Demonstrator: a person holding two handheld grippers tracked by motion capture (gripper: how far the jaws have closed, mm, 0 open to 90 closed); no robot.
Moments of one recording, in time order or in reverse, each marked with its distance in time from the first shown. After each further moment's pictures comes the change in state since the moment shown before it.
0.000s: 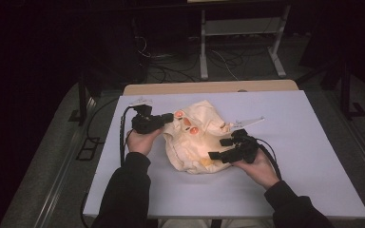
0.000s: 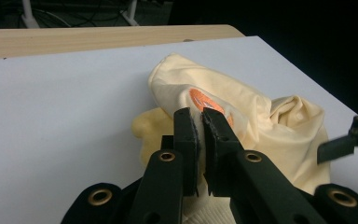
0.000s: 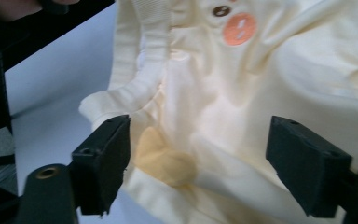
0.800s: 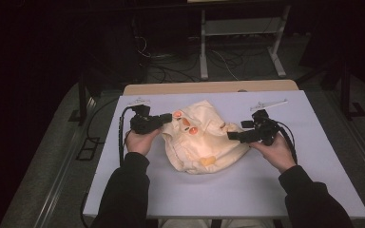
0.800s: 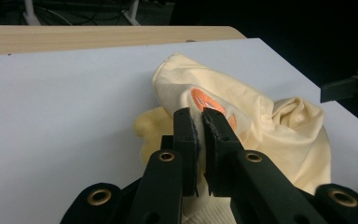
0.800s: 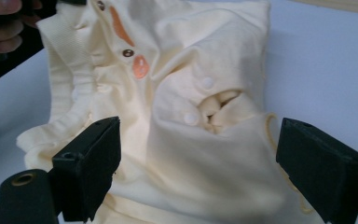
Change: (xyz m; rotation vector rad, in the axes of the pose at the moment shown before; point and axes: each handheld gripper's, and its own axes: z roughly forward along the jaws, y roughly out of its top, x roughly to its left) left arm 0.003 -0.001 -0.002 -0.004 0.002 -0.018; right arm -0.050 0.021 -0.043 -0.046 -0.129 0.069
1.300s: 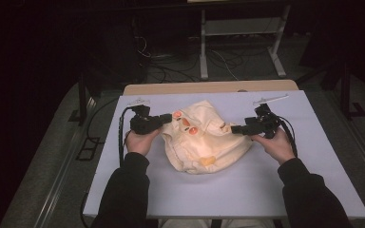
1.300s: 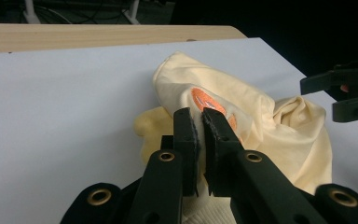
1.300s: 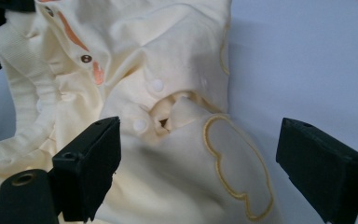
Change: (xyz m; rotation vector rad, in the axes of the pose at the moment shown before) left arm 0.001 -0.001 0.000 0.001 0.000 -0.002; right arm -0.032 0.004 0.011 0.028 -0.021 0.074
